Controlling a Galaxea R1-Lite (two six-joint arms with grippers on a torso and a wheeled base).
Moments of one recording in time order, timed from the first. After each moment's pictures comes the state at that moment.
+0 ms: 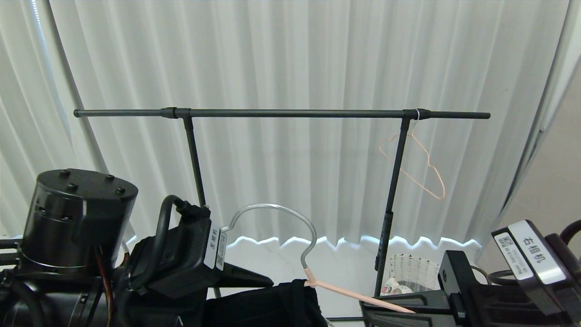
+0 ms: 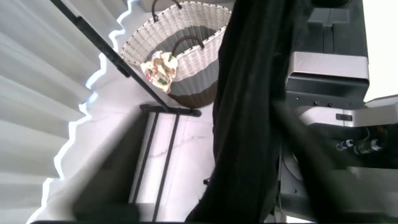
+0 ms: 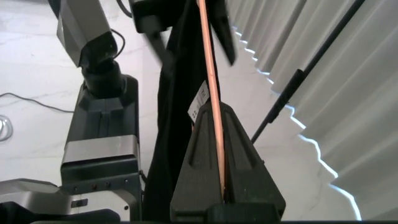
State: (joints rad) left arm -0.64 1.33 -0.69 -0.02 -0.63 0.51; right arm 0.97 1.36 -0.45 -0.78 0.49 -0.09
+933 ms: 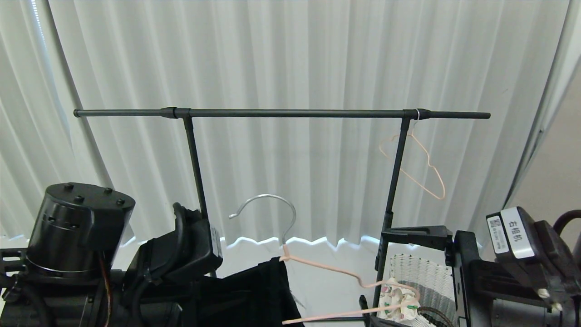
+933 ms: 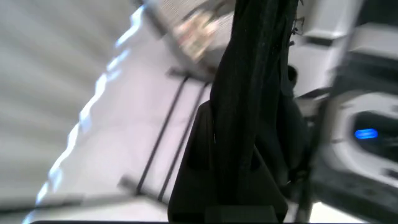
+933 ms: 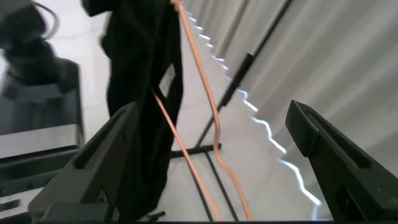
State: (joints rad) left arm -0.56 1.33 -0.62 -0.02 -0.39 0.51; right arm 0.86 1.35 -0.44 -0.75 0.39 -0.21
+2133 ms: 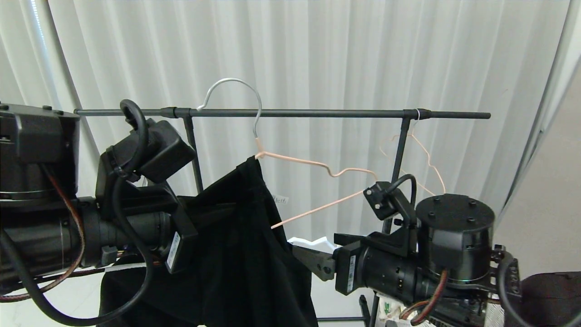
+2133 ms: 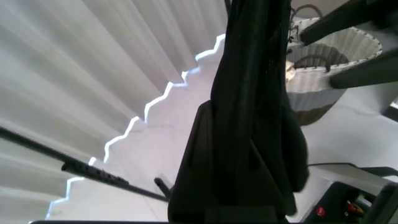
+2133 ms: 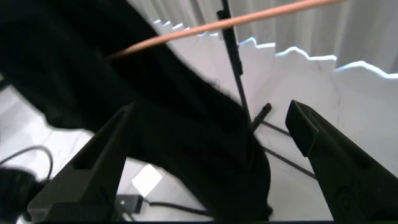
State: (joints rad) left arm -0.49 1.31 -0.83 -0.05 -0.23 0.36; right arm 1.00 1.76 -0.70 -0.79 -0.05 0.52
